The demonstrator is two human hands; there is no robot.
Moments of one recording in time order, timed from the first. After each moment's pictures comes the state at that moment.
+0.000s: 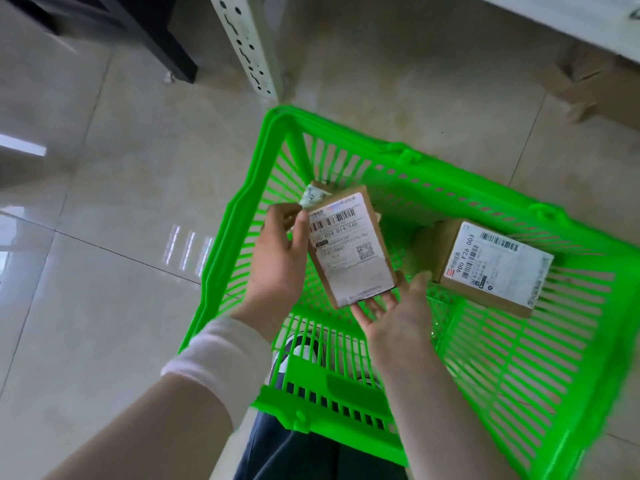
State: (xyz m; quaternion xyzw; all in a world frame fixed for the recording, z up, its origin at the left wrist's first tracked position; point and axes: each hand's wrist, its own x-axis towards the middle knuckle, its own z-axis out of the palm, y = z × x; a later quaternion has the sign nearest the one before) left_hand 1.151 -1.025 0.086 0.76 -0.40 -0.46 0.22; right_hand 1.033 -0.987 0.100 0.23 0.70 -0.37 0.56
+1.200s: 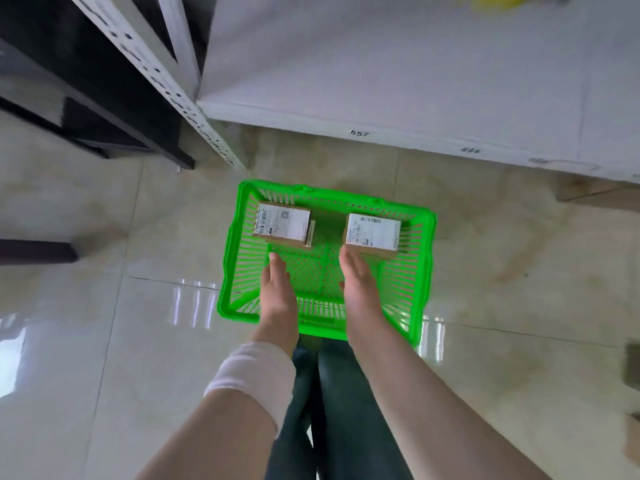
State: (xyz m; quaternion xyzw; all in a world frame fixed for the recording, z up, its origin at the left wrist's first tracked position) left_hand 1.083 -0.950 0.320 0.76 -0.14 -0.59 0.24; right_hand 0.992 -0.936 0.346 -0.06 0.74 -0.31 0.60
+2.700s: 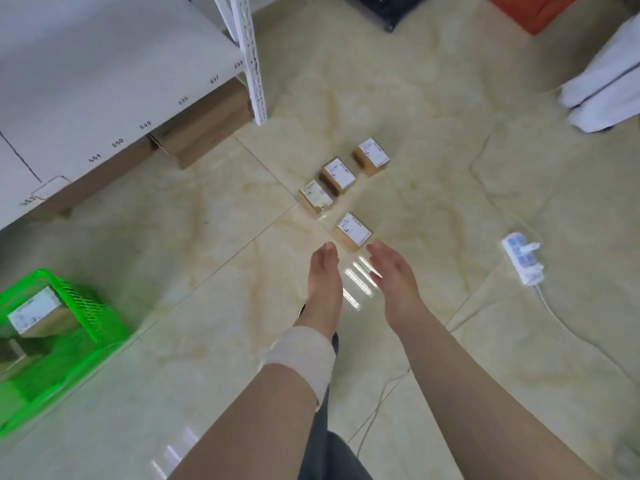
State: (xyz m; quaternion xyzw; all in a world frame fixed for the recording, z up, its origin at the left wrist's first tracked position) left_hand 0.505 -0.312 0.554 0.47 -0.49 -0.73 -0.04; right_hand 0.464 -0.229 0.578 0.23 0.70 -0.61 0.31
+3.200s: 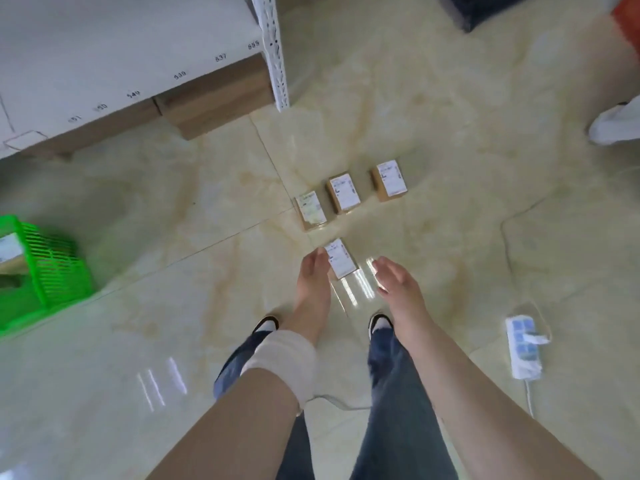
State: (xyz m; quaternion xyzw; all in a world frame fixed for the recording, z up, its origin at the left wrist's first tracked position) left_hand 0.292 -0.276 0.485 0.60 -0.40 -0.69 0.02; right_hand 0.219 -0.177 0.521 0.11 0.76 -0.47 0.44
